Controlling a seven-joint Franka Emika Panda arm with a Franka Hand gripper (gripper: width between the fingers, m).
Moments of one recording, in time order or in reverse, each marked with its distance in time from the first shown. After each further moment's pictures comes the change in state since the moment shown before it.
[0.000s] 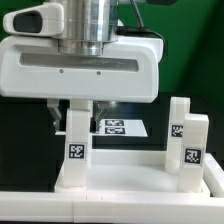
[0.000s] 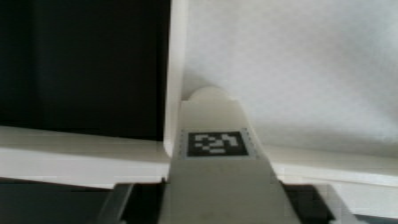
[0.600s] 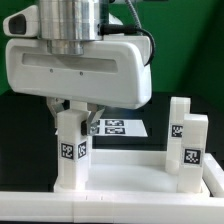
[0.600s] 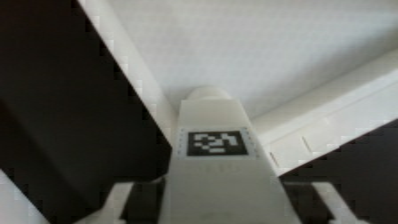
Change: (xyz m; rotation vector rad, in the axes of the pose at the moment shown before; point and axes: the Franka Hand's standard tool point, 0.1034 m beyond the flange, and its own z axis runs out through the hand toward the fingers) arm 0.000 0.003 0.002 0.067 0.005 0.627
